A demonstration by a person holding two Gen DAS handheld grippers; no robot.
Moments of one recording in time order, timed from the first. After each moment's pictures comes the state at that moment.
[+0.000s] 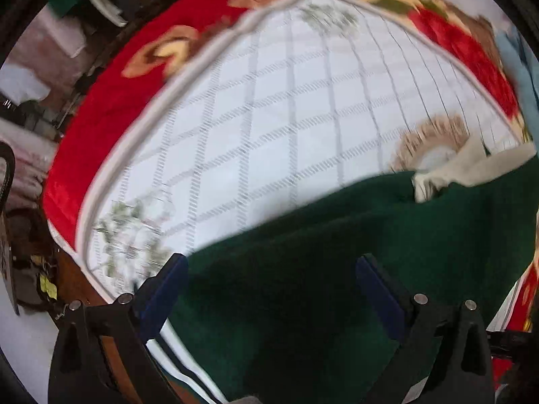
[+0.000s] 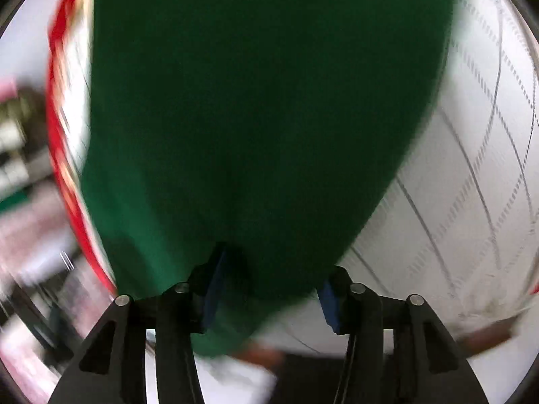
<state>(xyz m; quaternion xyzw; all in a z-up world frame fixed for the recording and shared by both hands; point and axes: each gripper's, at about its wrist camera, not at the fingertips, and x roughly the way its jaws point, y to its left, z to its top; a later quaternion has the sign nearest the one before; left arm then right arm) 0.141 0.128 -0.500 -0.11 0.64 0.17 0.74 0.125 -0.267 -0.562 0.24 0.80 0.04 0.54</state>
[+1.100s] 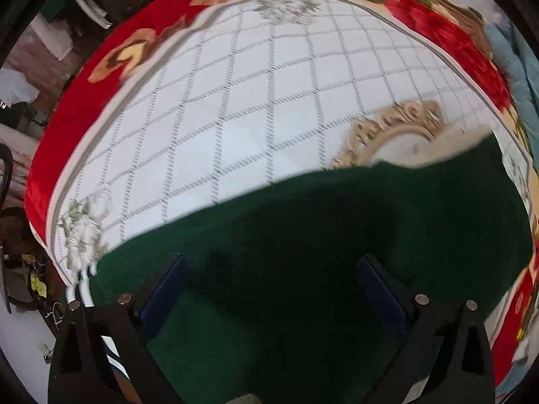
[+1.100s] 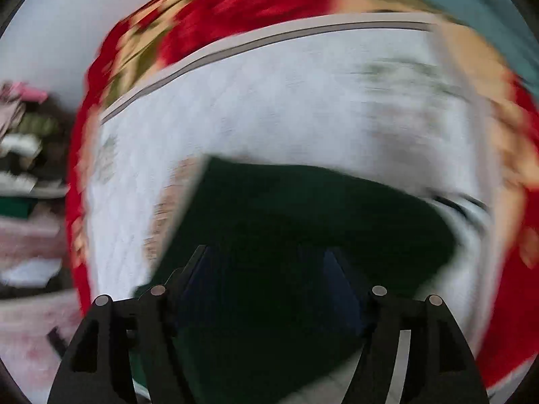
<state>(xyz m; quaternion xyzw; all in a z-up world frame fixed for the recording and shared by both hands) 0.163 0.060 -0.508 -0.12 0.64 0.16 0.75 0.266 -0.376 -0.456 0.22 0.64 -0.04 0.74</state>
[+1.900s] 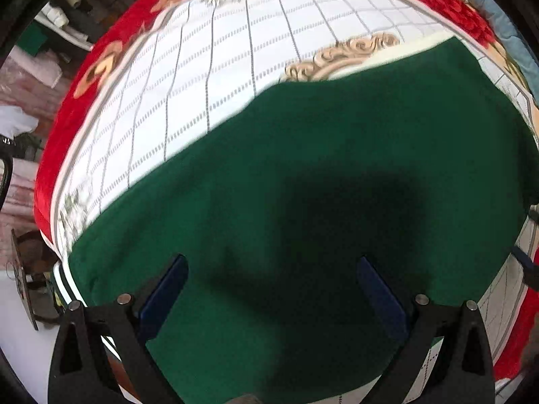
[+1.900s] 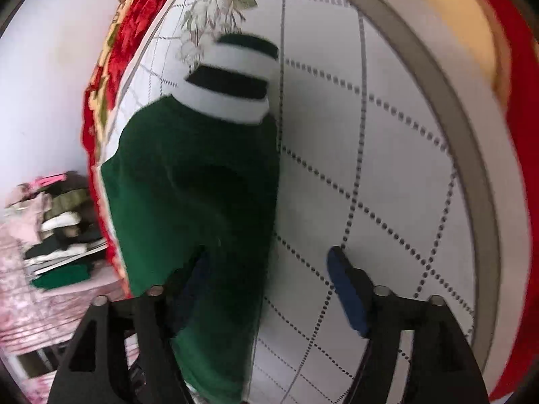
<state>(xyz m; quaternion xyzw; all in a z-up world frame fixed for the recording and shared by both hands) 0.157 -0.028 -0.532 -0.05 0.67 0.16 0.72 0.190 -0.465 -0.600 0.46 0.62 0.05 0.63</state>
